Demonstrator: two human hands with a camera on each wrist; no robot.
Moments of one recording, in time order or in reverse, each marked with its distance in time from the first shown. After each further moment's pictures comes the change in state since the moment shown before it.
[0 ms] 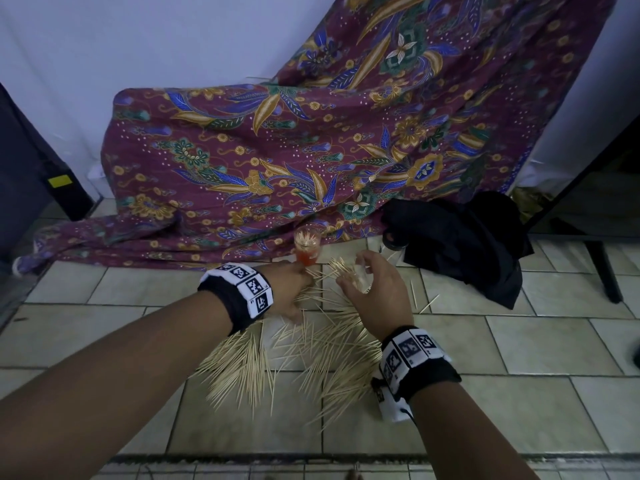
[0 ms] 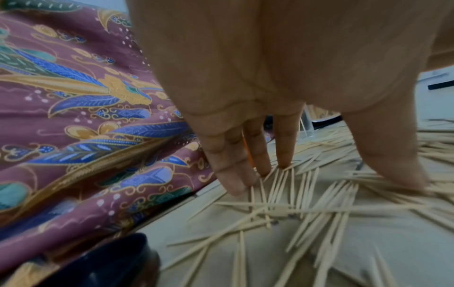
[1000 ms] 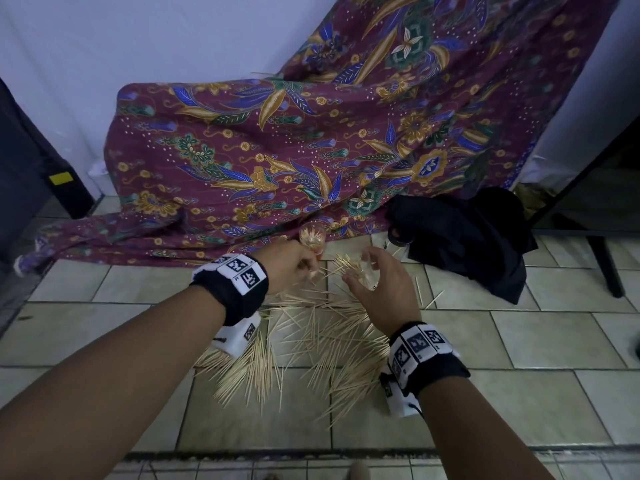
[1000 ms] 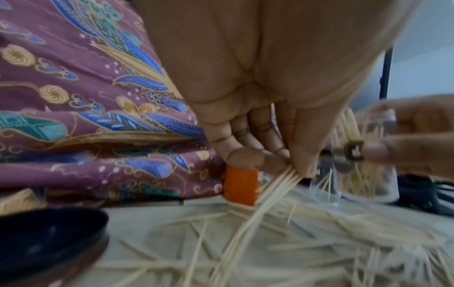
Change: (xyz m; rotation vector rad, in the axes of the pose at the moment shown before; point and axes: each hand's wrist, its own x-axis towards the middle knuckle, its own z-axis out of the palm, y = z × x) left_hand -0.018 -0.009 -0.021 -0.505 0.302 -0.036; right_hand -0.001 0.001 0.001 -0.023 0.010 -0.047
